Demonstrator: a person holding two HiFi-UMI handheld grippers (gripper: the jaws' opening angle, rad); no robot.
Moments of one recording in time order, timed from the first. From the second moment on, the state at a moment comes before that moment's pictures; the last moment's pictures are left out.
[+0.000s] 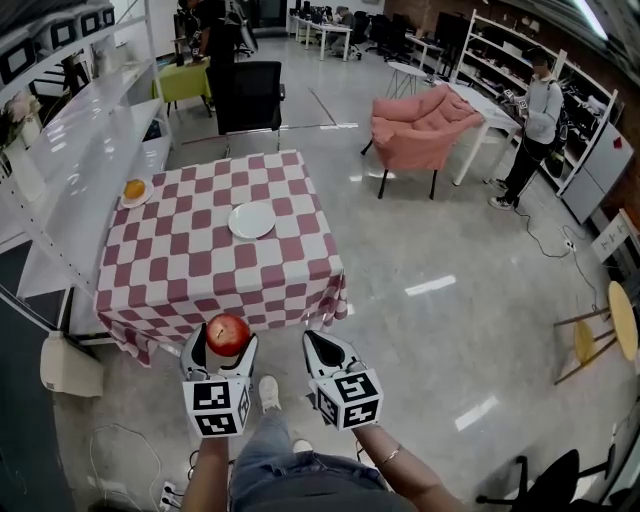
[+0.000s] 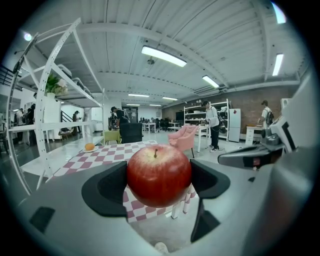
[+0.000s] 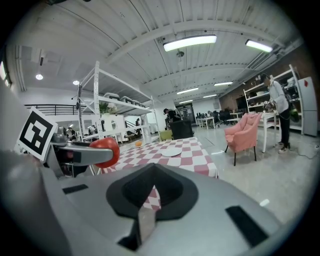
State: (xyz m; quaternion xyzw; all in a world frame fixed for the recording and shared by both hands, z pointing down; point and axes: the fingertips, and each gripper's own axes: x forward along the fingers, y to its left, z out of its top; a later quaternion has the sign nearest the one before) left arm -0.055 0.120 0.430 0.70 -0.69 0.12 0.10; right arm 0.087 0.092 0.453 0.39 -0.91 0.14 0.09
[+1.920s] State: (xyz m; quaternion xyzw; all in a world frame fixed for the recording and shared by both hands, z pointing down) left arm -0.180 -0.151 0.470 0.74 -0.64 0.14 0.14; right arm -0.049 -0.156 0.473 0.44 -0.88 0.16 0.12
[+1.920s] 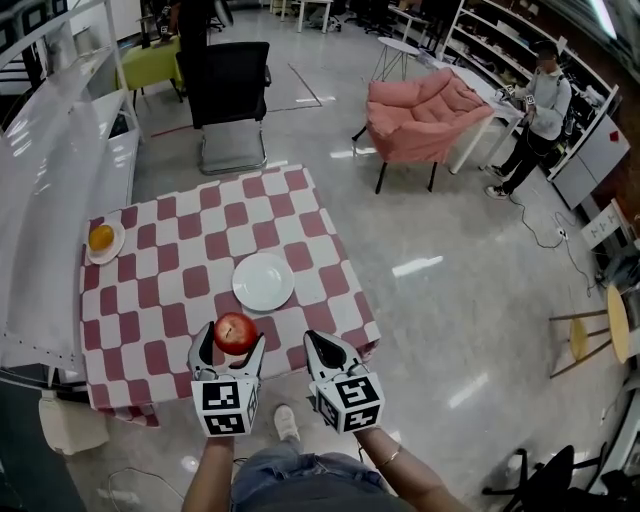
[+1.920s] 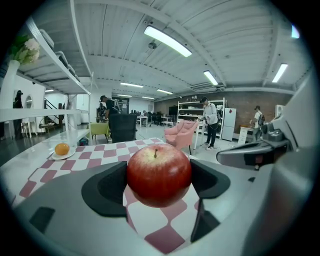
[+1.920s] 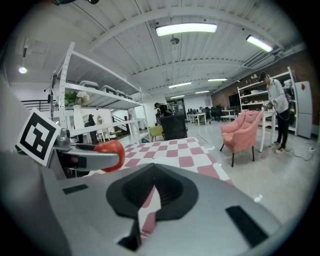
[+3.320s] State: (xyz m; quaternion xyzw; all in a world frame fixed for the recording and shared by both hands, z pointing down) left arm -0.162 -0.235 0.514 0.76 -0.61 0.18 0.15; right arm -0.044 -0.215 0.491 0.45 -0.87 0.16 0.14
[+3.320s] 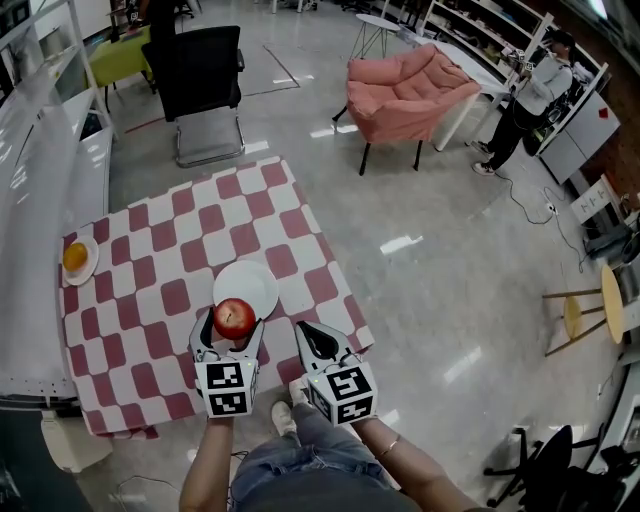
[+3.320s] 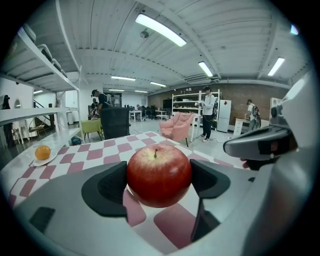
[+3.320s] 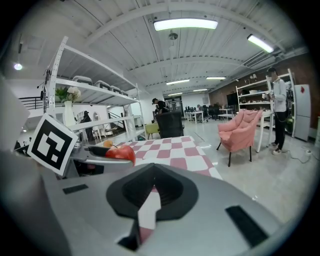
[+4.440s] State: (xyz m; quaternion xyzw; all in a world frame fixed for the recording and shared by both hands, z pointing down) left arm -0.156 -0.303 0.563 0.75 -0.61 0.21 0.16; right arm -0.048 -0.264 0.518 0.44 -0.86 0.18 0.17
